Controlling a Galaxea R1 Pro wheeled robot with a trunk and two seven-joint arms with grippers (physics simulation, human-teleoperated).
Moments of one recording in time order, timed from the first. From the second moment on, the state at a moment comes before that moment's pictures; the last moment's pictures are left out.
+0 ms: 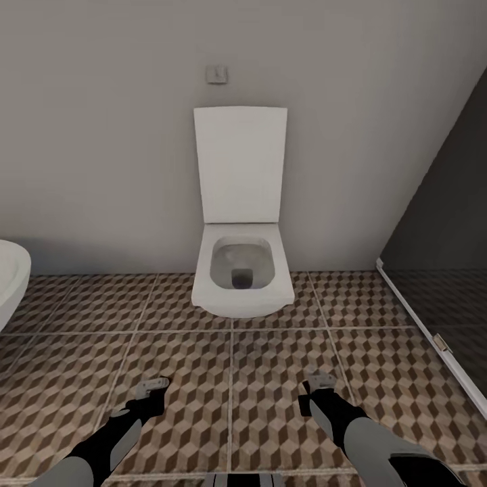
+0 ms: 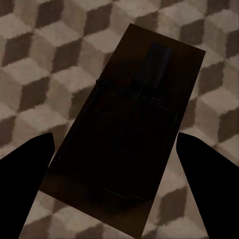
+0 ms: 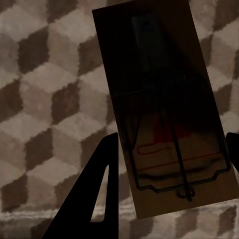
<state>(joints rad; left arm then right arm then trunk) -0.57 0.12 -0.34 -0.40 0.52 0.06 0.08 -0.75 0.08 -0.04 -0.16 0.09 0.31 -0.16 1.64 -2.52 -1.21</state>
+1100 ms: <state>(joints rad) -0.57 0.13 -0.34 -0.40 0.52 0.06 0.08 -0.75 0.08 -0.03 -0.16 0.10 0.25 -0.16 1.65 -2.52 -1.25</state>
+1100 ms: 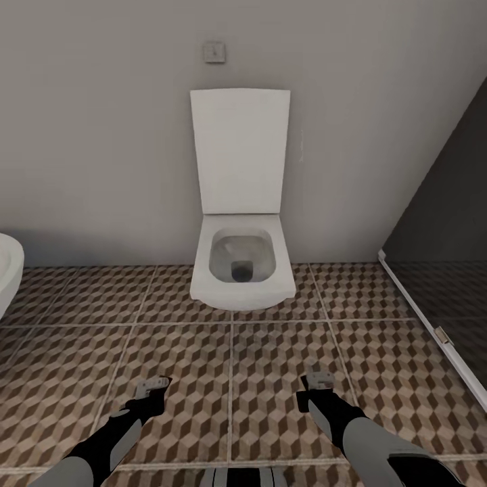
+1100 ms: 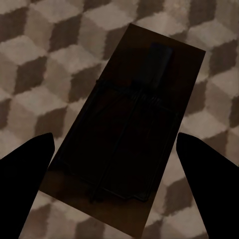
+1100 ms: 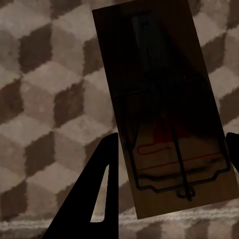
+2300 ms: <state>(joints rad) -0.57 0.12 -0.34 -0.40 0.52 0.05 0.09 -0.75 0.09 -0.03 -0.15 0.10 0.14 -0.16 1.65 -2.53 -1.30</state>
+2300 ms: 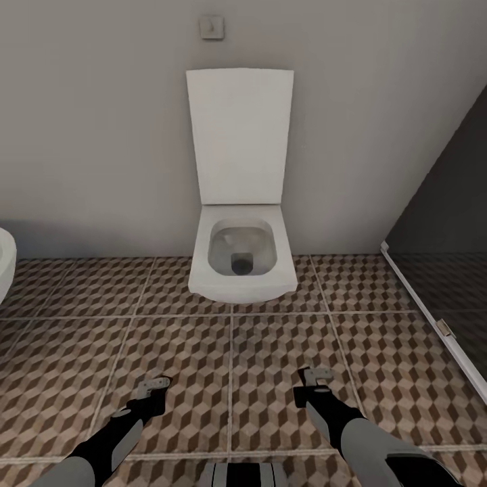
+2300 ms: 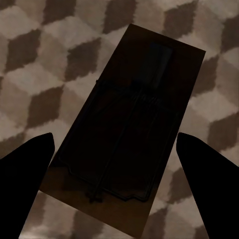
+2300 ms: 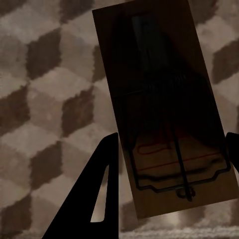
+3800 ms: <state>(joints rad) -0.67 0.12 -0.35 -0.35 0.43 0.04 0.08 -0.75 0.09 -0.03 -0.13 0.09 0.03 -0.16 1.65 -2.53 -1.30</state>
